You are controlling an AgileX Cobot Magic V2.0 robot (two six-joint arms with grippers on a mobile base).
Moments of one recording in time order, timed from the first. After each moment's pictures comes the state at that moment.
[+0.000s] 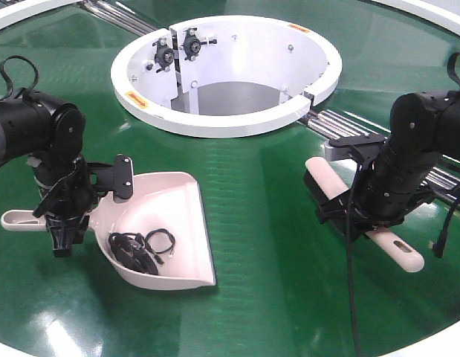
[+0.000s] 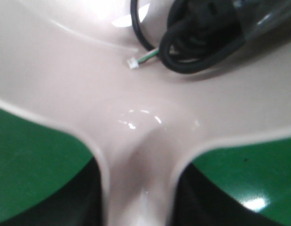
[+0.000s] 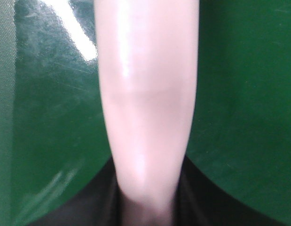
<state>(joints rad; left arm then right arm) -0.27 1.90 -1.39 0.16 1.14 1.05 0.22 1.74 -1.25 0.02 1.05 0.00</state>
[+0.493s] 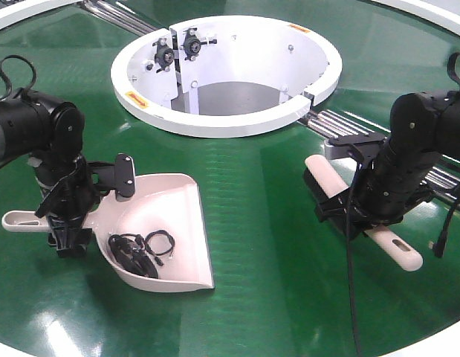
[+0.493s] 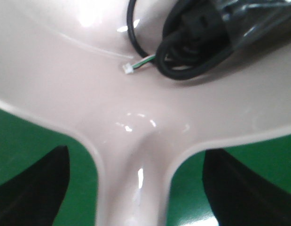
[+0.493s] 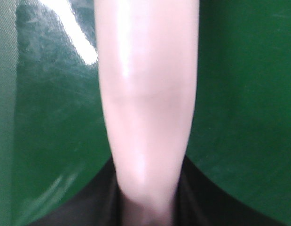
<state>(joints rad) -0.27 1.90 -1.39 0.13 1.15 1.05 0.22 1.74 -1.25 0.01 1.03 0.01</state>
